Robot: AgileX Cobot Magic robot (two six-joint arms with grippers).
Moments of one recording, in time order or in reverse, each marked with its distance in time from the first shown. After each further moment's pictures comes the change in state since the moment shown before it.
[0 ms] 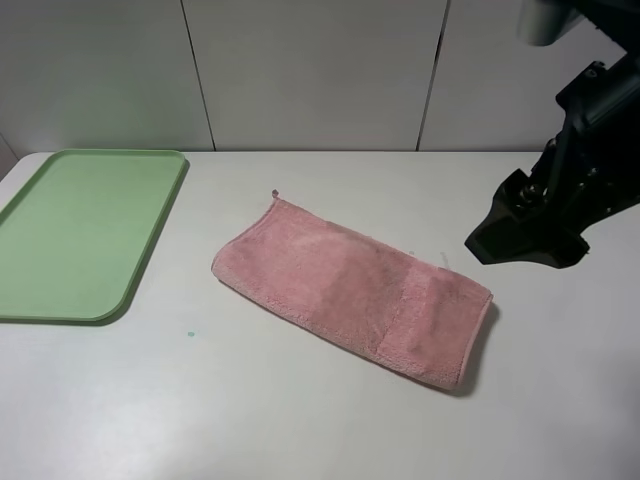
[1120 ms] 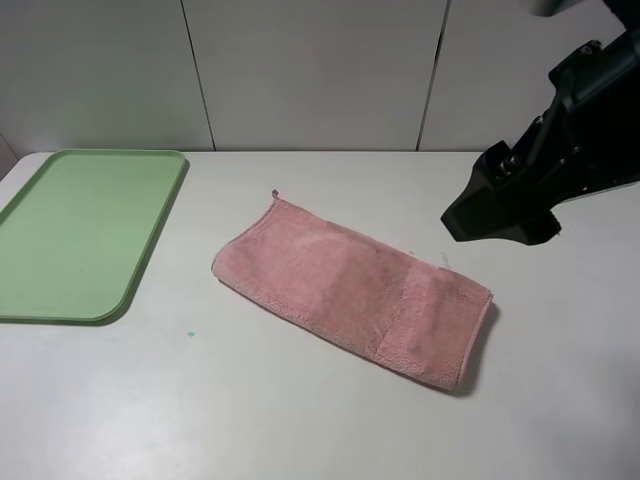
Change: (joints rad) left arm 0.000 -0.515 0.371 0.080 0.121 -0.290; right arm 0.000 -0.007 0.019 0.036 -0.100 0.087
